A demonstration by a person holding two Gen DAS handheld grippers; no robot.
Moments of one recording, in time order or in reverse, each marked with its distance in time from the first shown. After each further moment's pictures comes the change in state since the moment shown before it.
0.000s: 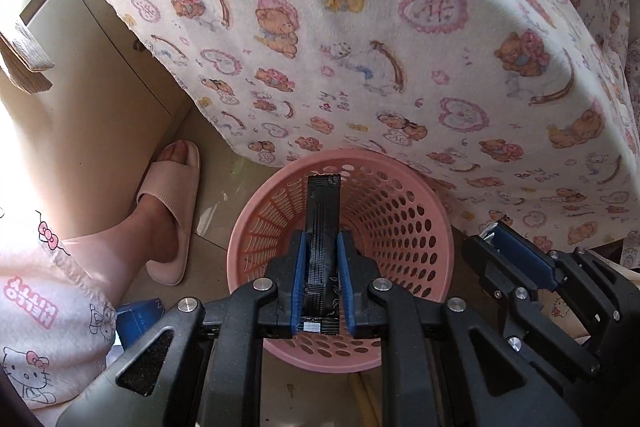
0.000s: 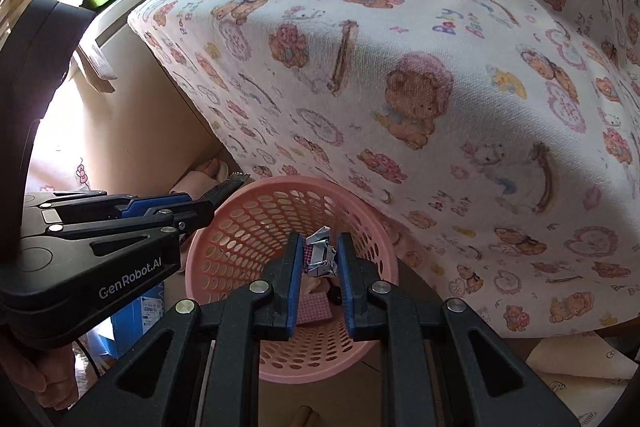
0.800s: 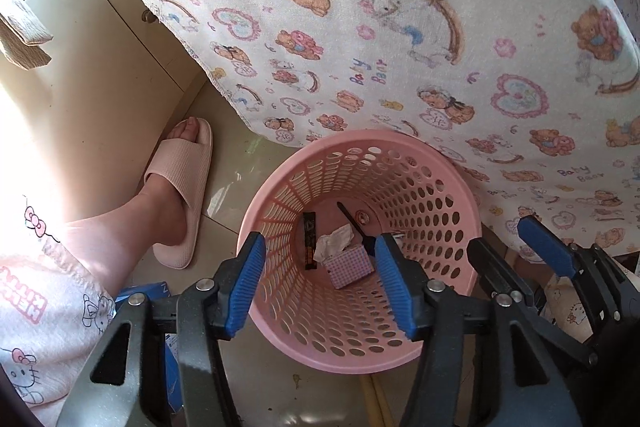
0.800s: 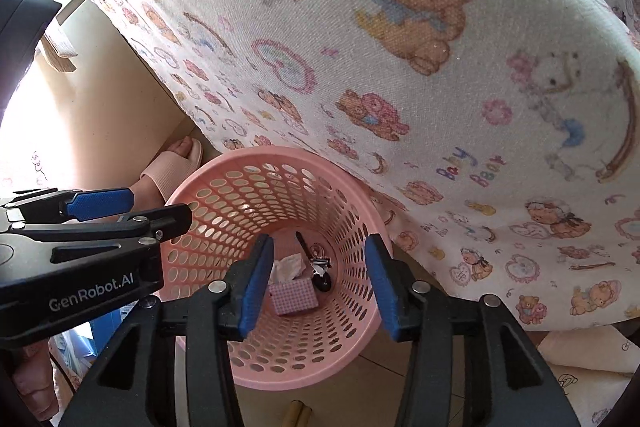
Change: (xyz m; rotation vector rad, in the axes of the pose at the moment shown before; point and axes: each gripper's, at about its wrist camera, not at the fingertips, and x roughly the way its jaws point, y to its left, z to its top) left arm 0.022 0.009 0.000 -0.035 0.055 0.048; right arm 0.045 -0.005 -0.006 0.024 0.071 -0.062
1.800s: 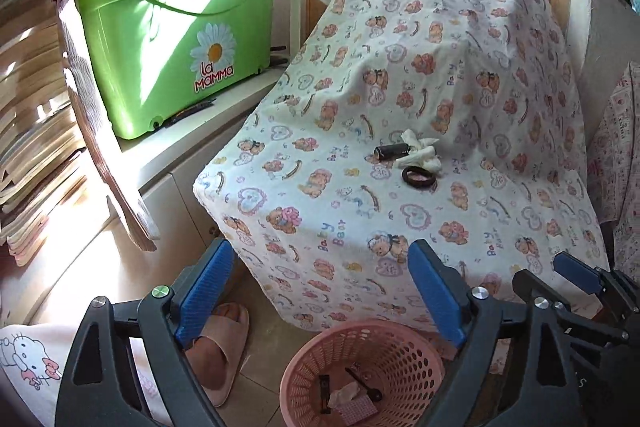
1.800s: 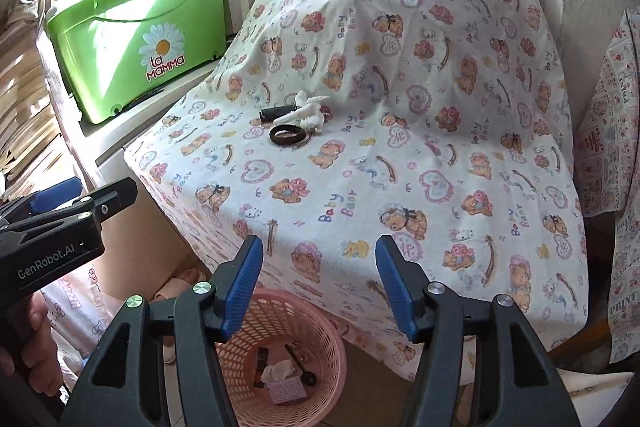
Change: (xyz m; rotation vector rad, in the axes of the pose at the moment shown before) left arm -0.185 0.001 -0.010 0.036 -0.749 0.027; right arm -0.159 -0.031 0.020 0.074 -0.480 -0.052
